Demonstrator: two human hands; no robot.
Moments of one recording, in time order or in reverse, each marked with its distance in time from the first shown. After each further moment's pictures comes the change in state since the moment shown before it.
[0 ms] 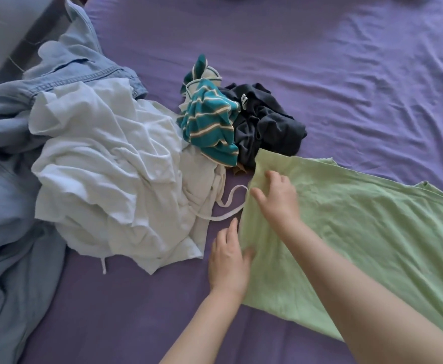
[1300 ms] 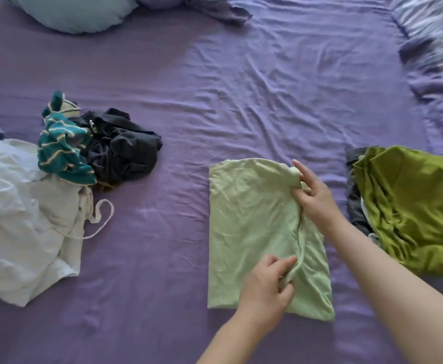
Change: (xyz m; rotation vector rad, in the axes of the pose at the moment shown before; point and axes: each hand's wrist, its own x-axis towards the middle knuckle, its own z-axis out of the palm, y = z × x) left_hand -0.152 0.217 0.149 -0.267 -0.481 0.538; right_hand -0.082 0.277 -0.246 0.614 0.223 0.022
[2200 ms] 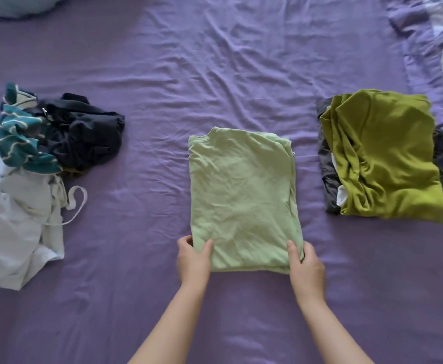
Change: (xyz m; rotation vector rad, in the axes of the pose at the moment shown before) left_hand -0.009 -0.068 0.001 -0.007 0.487 -0.795; right_hand -0.186 0.103 0.012 -0.270 0.330 0.553
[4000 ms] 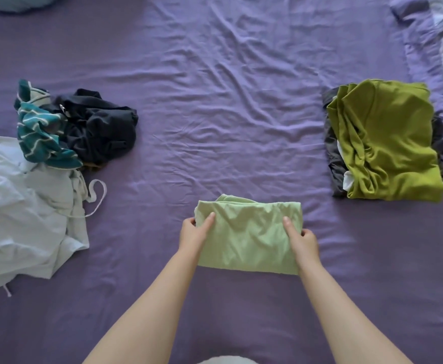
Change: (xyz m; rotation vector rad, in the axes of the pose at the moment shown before) left_hand 0.037 0.008 -0.048 -0.188 -0.283 -0.043; right_hand -0.001 -0.032 0.016 0.279 -0.123 0.357
